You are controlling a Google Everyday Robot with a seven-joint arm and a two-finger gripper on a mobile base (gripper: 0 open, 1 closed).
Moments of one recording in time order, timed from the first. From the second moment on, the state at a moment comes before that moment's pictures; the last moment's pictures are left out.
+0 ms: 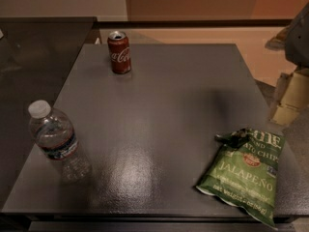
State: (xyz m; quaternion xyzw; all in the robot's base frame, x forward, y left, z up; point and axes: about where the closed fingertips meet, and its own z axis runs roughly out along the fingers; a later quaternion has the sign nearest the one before) arm 0.438 -0.217 0.976 -0.60 0.78 -0.03 0.16
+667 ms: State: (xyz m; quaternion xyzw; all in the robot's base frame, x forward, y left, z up) arm 0.448 -0.200 0.974 -0.60 0.78 -0.02 0.18
